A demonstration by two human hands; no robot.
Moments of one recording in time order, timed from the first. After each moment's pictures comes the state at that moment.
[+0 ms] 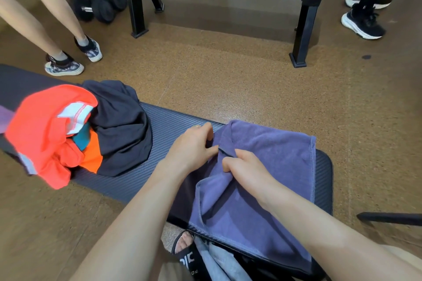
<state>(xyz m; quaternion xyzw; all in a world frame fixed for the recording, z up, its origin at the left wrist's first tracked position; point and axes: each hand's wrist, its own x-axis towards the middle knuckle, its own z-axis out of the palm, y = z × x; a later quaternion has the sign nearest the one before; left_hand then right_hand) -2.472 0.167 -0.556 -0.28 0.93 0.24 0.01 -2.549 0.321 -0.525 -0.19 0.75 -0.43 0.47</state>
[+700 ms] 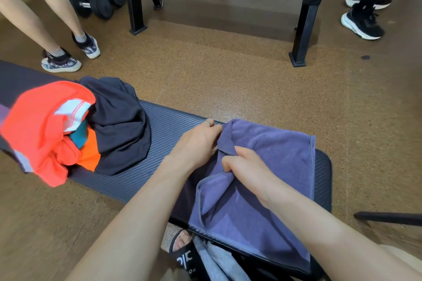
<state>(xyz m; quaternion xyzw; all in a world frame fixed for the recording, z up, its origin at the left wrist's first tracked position) -2.484 0.169 -0.563 -0.19 0.96 0.20 0.01 -2.551 0.322 -0.518 -0.19 0.73 -0.44 0.48</state>
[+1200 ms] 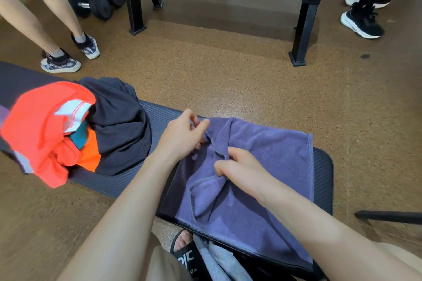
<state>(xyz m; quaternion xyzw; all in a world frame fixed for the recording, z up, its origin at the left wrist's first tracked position) -2.471 0.150 -0.545 -0.42 0.81 0.40 -0.06 -2.546 0.317 -0.522 -0.24 0.74 -0.40 0.48</state>
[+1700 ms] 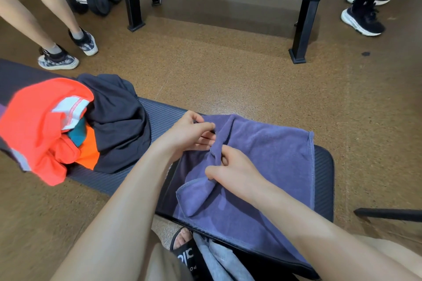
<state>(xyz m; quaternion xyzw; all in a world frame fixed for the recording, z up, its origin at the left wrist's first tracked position) -2.485 0.158 -0.532 -0.46 0.59 0.67 0.01 -2.535 0.313 -0.533 -0.29 0.74 -0.40 0.46</state>
